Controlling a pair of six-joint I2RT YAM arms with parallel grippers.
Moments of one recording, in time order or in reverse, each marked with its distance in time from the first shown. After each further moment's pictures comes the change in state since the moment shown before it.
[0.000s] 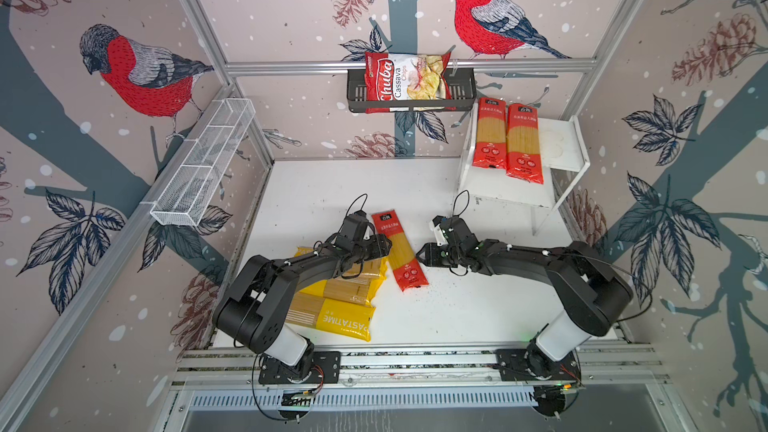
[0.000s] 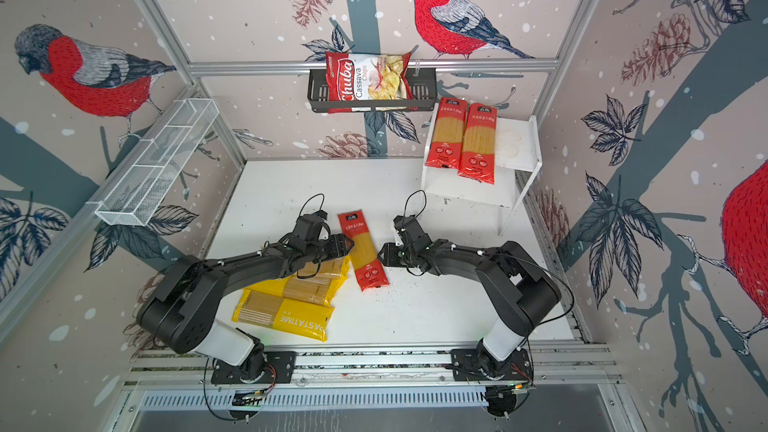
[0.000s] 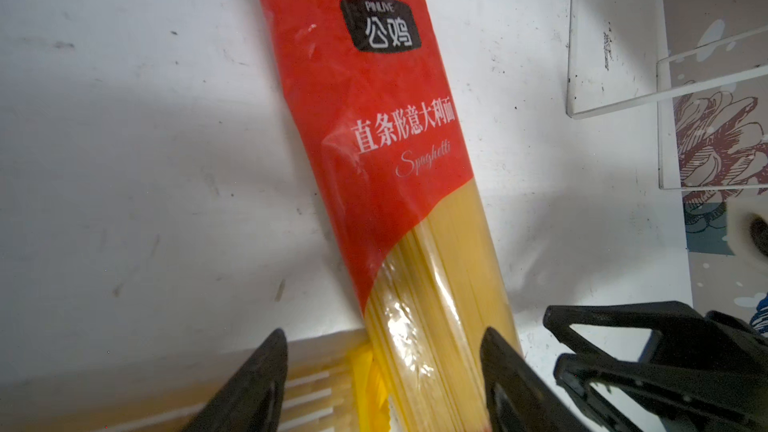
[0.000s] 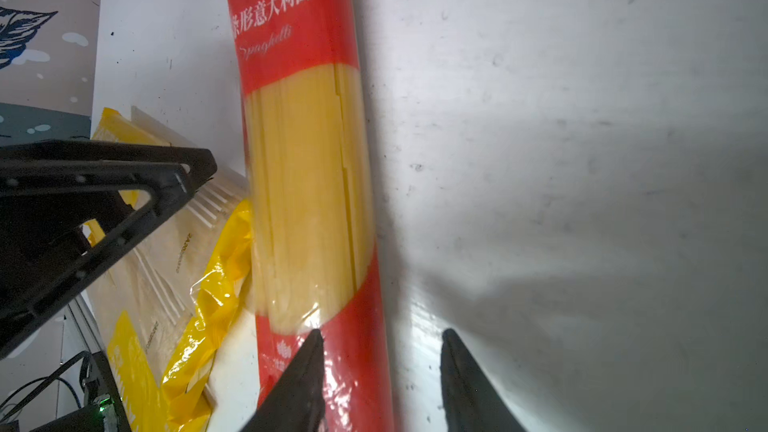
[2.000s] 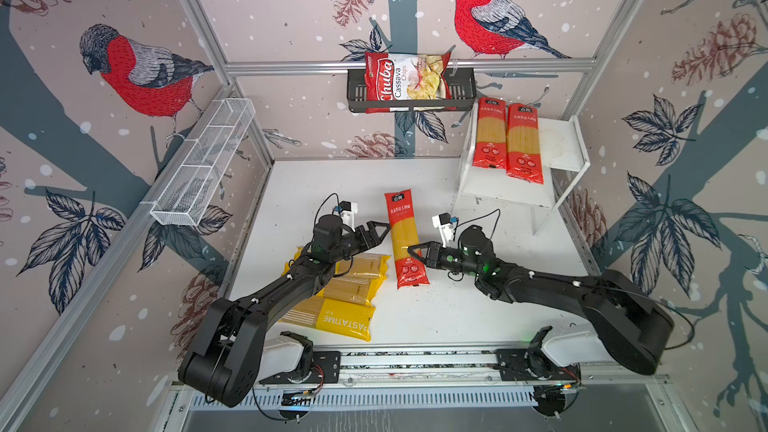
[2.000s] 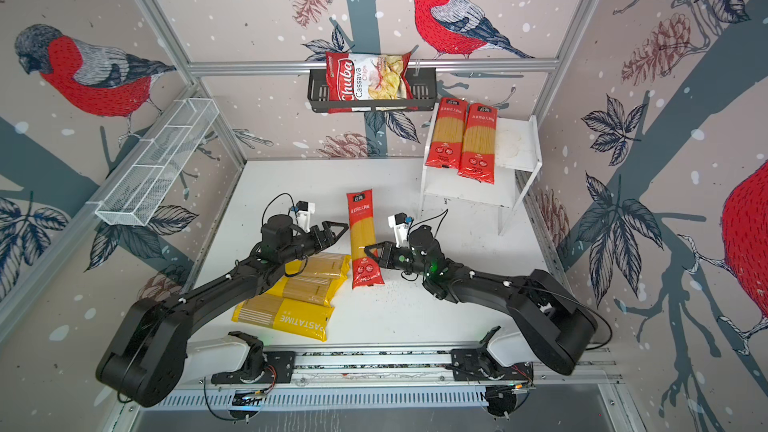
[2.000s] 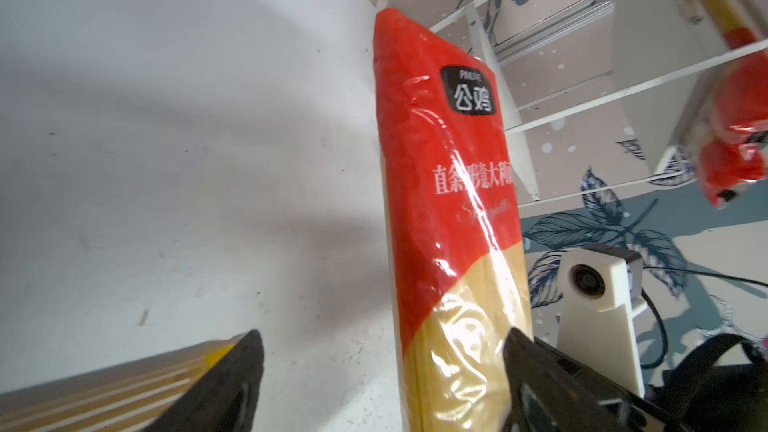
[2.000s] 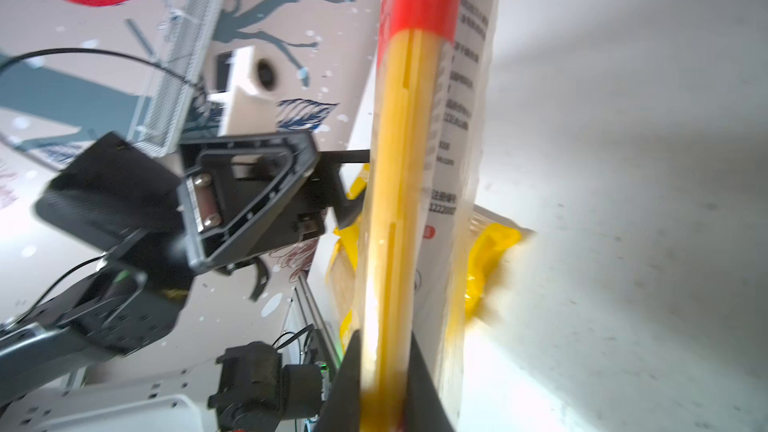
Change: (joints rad) left arm 0.087 -0.295 -0.139 0.292 0.285 -0.201; right arm 0.100 -0.314 -0.235 0.521 -0.103 0.266
